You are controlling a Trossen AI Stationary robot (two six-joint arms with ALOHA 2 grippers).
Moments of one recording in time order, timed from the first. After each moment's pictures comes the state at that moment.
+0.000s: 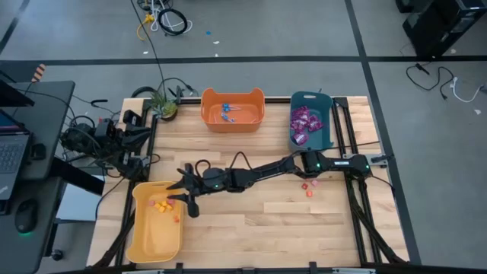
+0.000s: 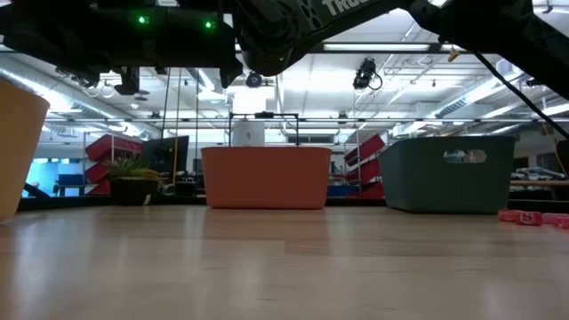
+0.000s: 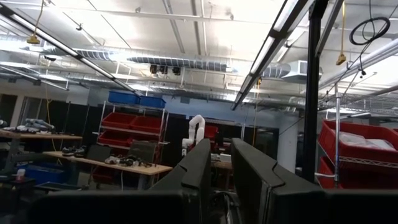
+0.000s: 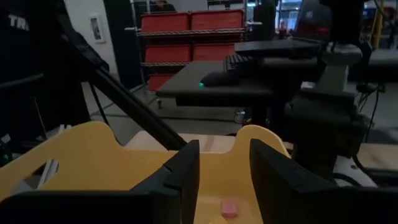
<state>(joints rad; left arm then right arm) -0.43 0.10 0.47 0.21 -0.50 0.13 0.15 2.60 2.14 0.46 -0.05 0.07</state>
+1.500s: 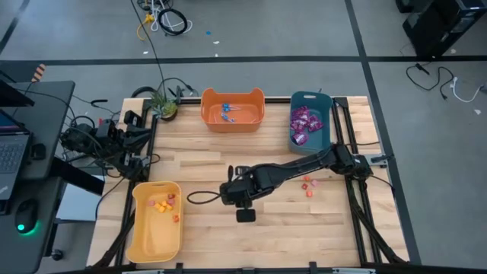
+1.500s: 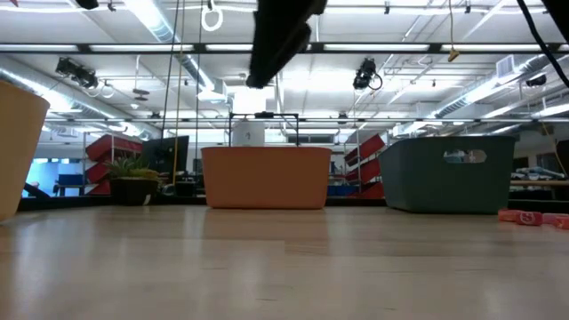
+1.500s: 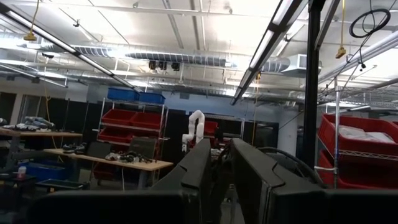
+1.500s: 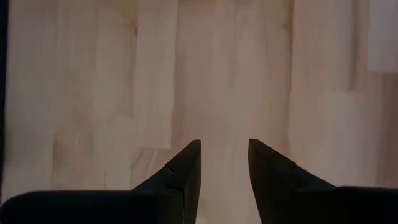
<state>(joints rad) -0.43 0.10 0.47 0.19 -0.49 0.13 0.28 2.21 2.14 -1.14 0.06 0.23</state>
